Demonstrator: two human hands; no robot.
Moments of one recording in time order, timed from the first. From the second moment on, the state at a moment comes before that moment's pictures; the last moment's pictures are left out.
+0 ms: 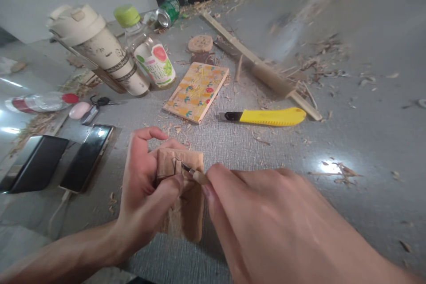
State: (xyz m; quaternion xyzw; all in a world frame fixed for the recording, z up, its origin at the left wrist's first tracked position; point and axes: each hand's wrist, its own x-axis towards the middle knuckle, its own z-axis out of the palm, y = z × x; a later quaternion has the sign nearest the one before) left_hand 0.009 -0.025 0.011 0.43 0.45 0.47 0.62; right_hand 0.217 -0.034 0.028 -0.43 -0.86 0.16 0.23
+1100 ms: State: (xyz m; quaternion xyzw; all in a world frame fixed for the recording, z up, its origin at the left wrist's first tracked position) left_hand 0.008 -0.024 0.014 0.42 0.48 0.47 0.61; right_hand 0.218 -0.036 0.023 -0.44 -0.85 0.16 0.23
